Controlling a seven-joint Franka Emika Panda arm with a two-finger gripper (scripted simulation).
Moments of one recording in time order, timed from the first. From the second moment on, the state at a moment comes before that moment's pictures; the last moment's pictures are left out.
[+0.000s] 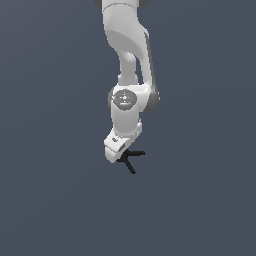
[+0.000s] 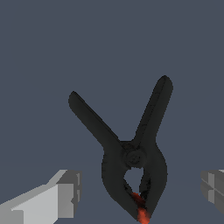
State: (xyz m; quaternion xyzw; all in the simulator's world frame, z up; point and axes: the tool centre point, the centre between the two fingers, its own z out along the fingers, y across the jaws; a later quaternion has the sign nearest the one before) arm 0.012 -0.010 0.088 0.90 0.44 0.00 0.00
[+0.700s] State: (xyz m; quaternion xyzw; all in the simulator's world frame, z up) arm 0.012 -0.013 0.070 0.86 0.51 0.00 0.00
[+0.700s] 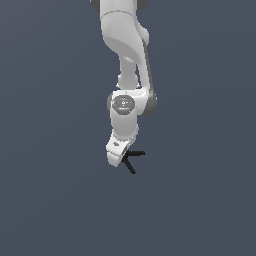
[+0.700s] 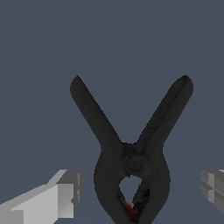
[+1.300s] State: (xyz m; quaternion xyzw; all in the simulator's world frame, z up) arm 0.011 -0.013 0.038 0.86 0.51 0.00 0.00
